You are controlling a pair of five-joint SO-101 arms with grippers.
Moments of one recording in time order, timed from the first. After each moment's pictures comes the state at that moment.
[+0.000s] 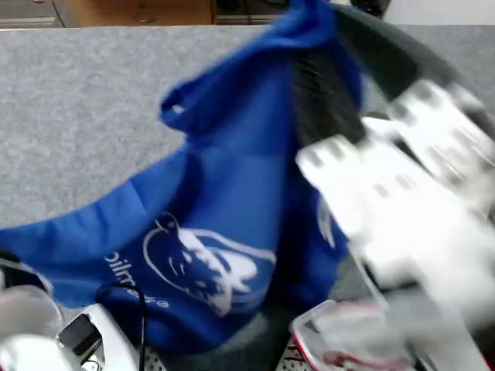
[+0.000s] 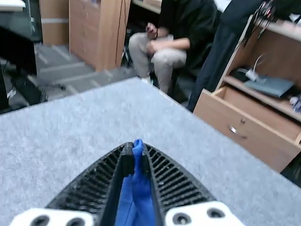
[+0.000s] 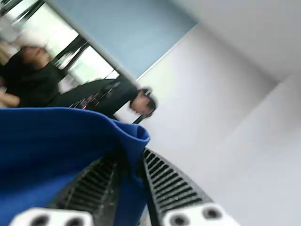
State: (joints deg) left arm -47.7 -67.9 -3.9 93.5 2.0; right arm -32.4 -18.7 -64.3 74.2 41.1
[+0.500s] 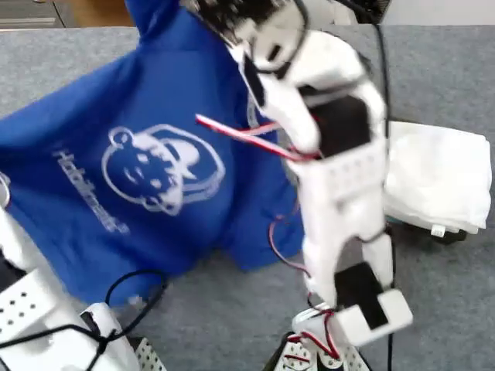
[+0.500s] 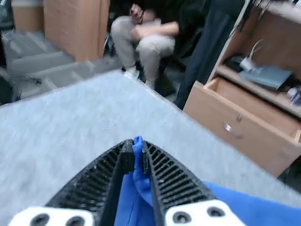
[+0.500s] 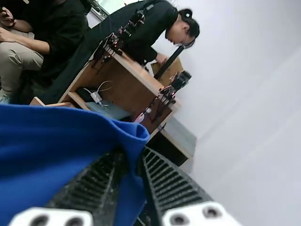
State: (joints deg) left arm -43.0 -58.5 38.9 36.9 2.9; right arm -25.7 -0.4 -39.7 45.0 30.1
